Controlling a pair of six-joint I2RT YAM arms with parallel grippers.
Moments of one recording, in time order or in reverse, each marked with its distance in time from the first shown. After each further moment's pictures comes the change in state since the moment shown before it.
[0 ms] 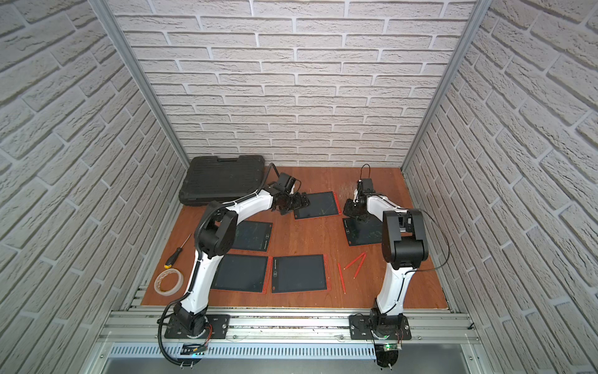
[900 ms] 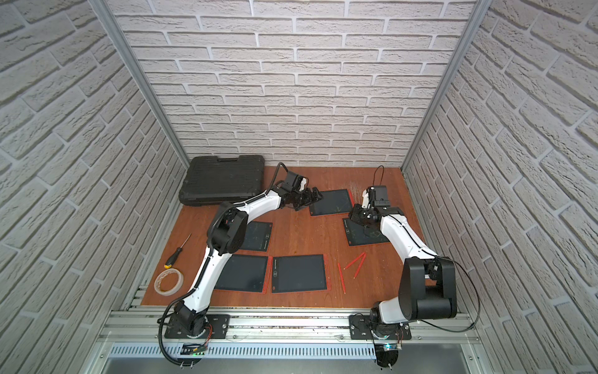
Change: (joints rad) left arm -0.040 0.149 0.161 0.179 0.173 -0.085; right arm -0.011 -0.448 -0.252 -0.044 -0.032 0.014
